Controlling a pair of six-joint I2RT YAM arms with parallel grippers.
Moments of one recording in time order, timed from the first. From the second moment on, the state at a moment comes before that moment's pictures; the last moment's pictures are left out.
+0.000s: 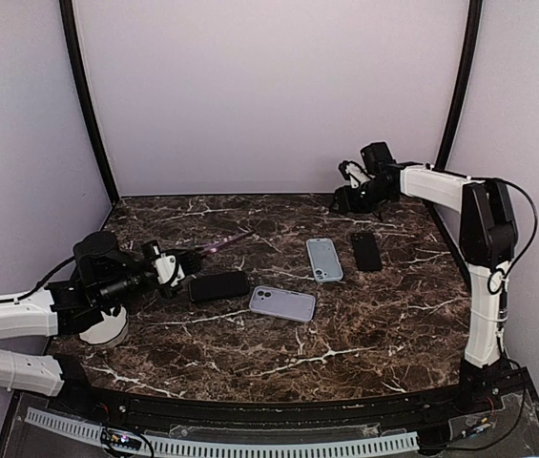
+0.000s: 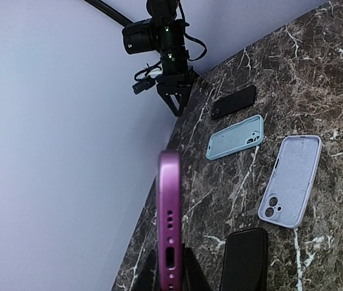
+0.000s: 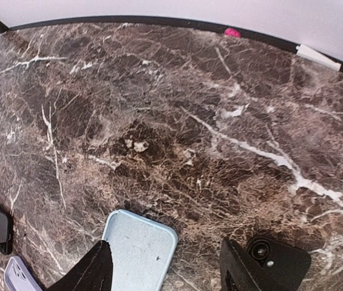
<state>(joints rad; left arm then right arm) -0.79 0.94 0.48 0.34 0.04 0.89 0.33 2.12 1.77 -0.52 -0.28 0.08</state>
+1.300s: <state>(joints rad) -0.55 1.91 1.32 -0.02 0.39 -0.77 0.33 1.66 1.29 -0.43 -0.20 0.26</state>
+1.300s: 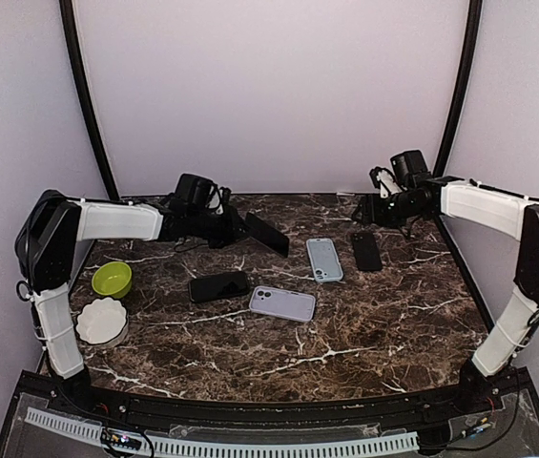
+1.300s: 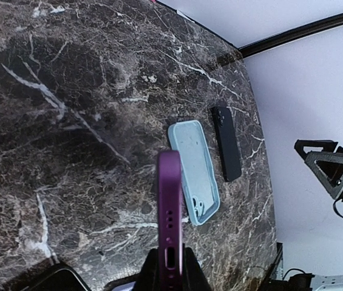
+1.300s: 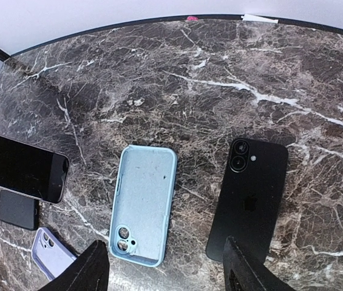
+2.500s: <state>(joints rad) -0.61 2.19 1.33 0.29 0.48 -1.06 0.35 1.69 1.30 -0.45 -0.25 0.26</state>
